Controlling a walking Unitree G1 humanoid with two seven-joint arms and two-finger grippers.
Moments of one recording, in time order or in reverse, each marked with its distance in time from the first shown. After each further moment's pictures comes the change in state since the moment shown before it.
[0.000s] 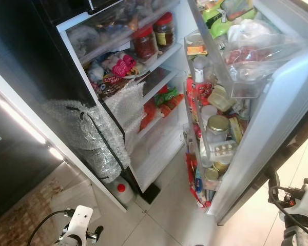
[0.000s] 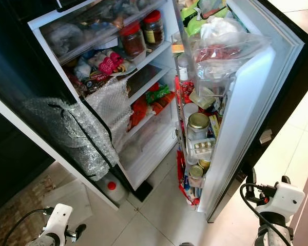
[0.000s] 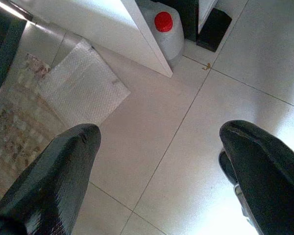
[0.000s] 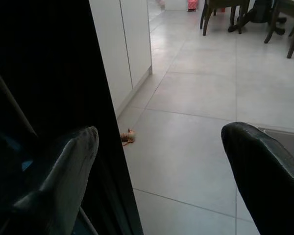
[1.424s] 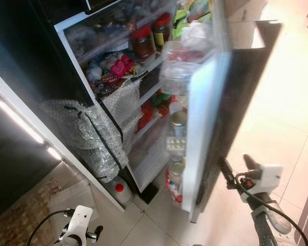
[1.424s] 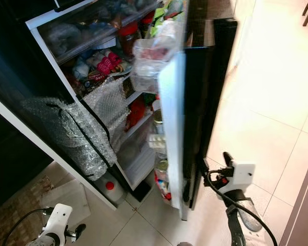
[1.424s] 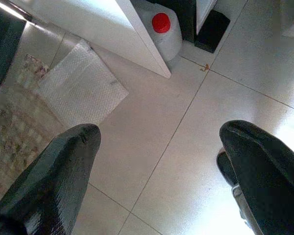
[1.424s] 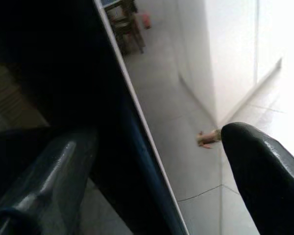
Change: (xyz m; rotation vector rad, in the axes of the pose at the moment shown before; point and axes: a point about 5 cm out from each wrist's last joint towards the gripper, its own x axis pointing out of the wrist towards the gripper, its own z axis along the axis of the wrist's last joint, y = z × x) left arm 0.000 0.000 0.000 -0.002 -0.001 0.009; right arm 0.015 0.083 0.016 0.139 0.059 0.519
